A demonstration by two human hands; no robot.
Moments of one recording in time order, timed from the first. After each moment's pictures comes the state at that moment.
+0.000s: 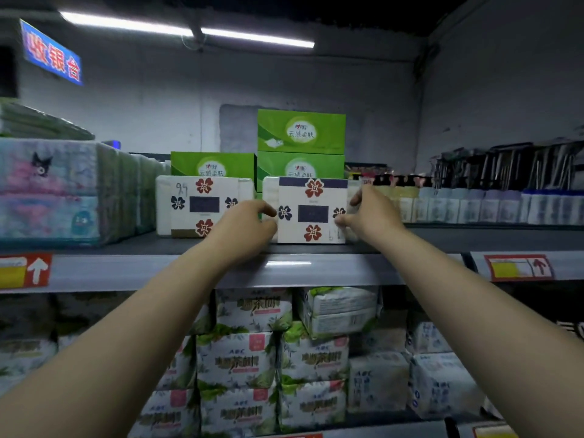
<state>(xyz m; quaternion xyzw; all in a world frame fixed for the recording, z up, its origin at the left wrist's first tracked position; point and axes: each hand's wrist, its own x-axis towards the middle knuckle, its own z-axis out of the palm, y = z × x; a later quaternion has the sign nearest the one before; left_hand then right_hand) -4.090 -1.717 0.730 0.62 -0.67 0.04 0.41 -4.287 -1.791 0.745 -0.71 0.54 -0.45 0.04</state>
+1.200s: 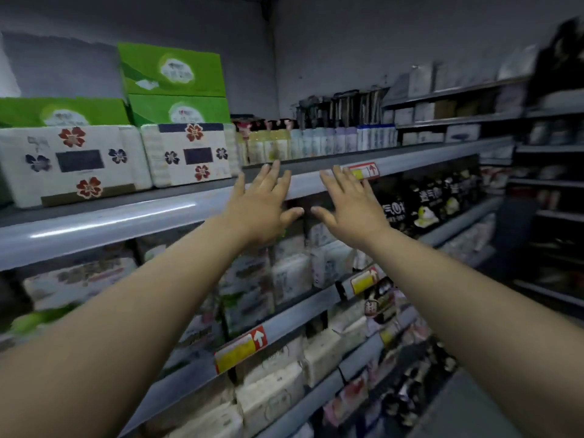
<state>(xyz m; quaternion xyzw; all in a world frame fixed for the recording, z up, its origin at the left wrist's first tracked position) -4.184 -1.696 0.677 0.44 -0.87 0.18 0.13 -4.374 -1.670 0.638 -0.66 0.68 -0.24 -0.19</state>
